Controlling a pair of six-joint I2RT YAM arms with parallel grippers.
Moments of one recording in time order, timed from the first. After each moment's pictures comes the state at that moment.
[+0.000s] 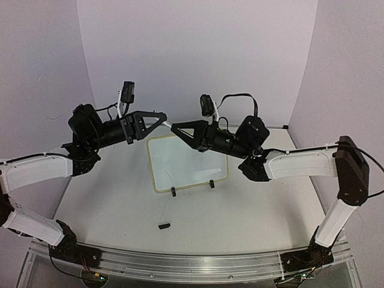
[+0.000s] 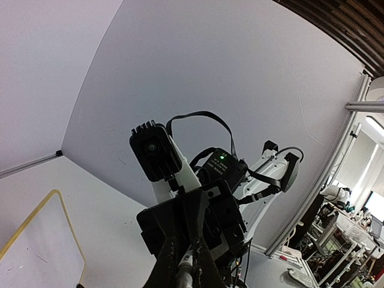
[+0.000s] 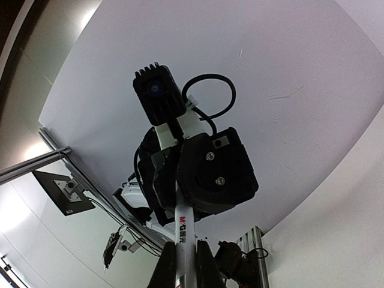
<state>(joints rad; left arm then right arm) -0.68 1.26 0.86 0.70 0.68 -0.64 0.88 1.74 1.11 1.00 -0.60 1.10</state>
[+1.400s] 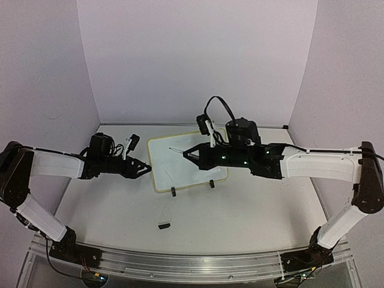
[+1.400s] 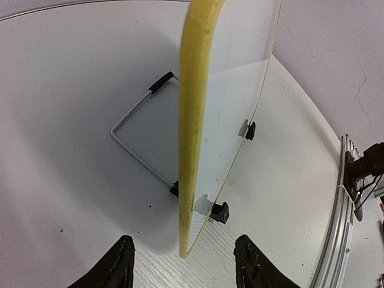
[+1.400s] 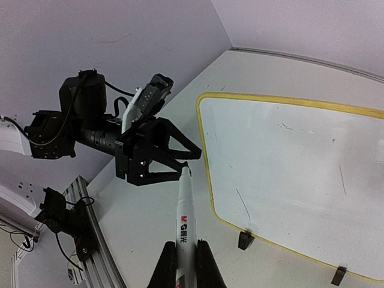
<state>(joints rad) -0.40 1.46 0.68 0.20 0.62 -0.15 0.94 1.56 1.12 0.10 -0.15 0.44</state>
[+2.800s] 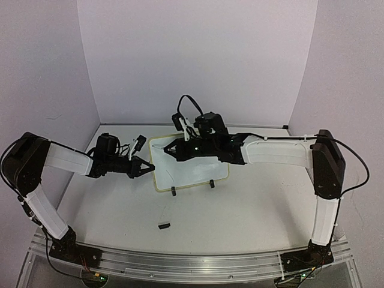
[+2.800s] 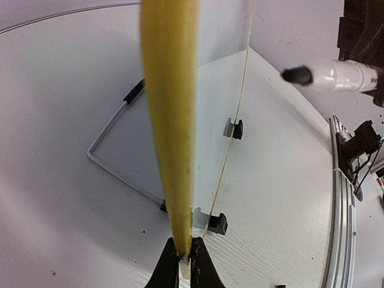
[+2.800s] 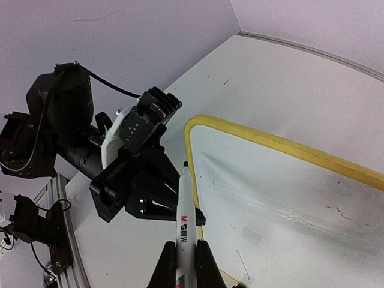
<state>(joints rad) -0.40 1.64 0.73 0.34 0.74 -0.05 0.90 1.97 1.52 0.05 -0.24 0.36</state>
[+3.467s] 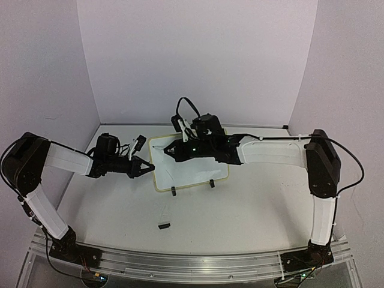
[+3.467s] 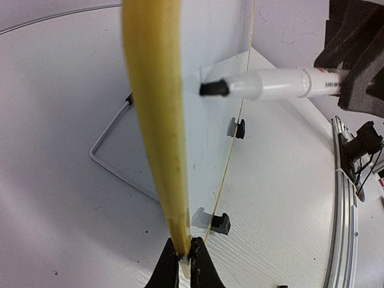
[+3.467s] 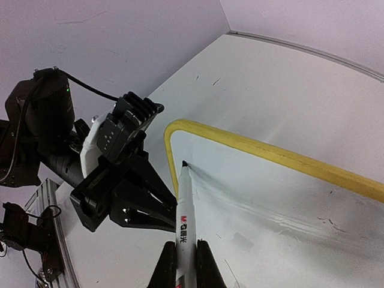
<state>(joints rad) -0.40 1.64 0.73 0.34 0.73 -0.05 0.89 2.01 1.55 0.04 -0.20 0.36</state>
